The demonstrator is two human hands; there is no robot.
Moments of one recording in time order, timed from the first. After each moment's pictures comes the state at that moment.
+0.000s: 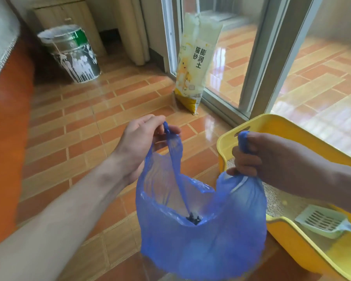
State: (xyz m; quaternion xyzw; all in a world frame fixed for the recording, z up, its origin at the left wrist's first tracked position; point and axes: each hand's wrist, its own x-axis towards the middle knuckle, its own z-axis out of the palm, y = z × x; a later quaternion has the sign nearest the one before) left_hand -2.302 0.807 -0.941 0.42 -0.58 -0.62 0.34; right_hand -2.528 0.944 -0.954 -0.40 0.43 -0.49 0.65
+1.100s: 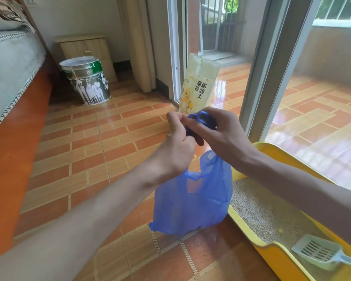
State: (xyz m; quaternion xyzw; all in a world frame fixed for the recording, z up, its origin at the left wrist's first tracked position) left_hand -2.349 0.828 -0.913 0.35 -0.77 -0.44 0.31; right_hand -2.487 0.866 -0.912 -0.60 0.54 -0.54 0.22
